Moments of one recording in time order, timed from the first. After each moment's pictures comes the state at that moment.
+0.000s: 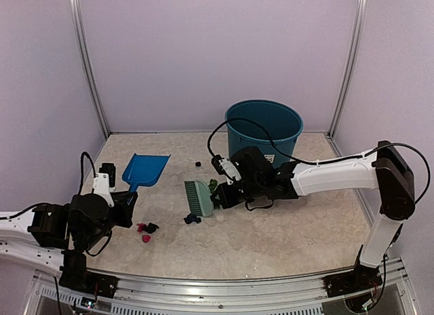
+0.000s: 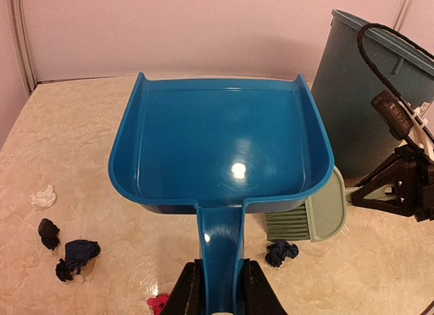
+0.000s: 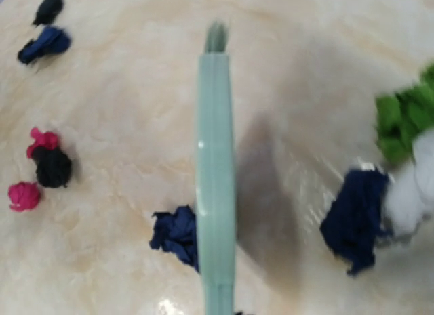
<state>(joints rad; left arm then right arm) -1.28 0.69 0.53 -0.38 -0.93 -0.63 0.97 1.78 1.17 -0.08 -0.11 0.43</state>
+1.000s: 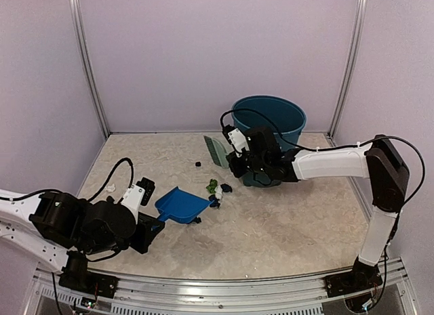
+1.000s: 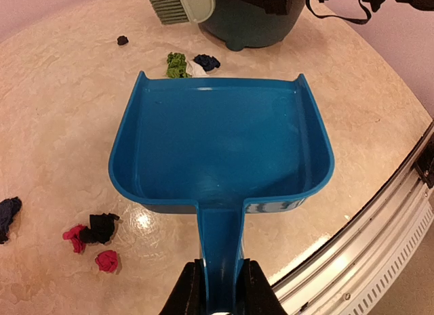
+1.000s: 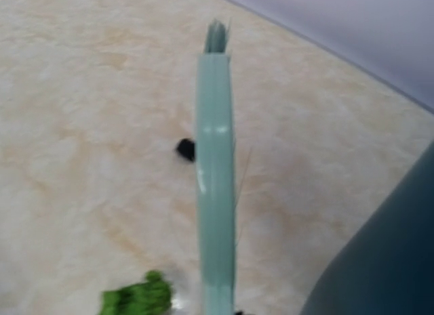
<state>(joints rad) -1.51 0.98 0.83 -0.69 -0.67 -0.81 0.82 1.84 1.25 0.12 0.15 -0.03</state>
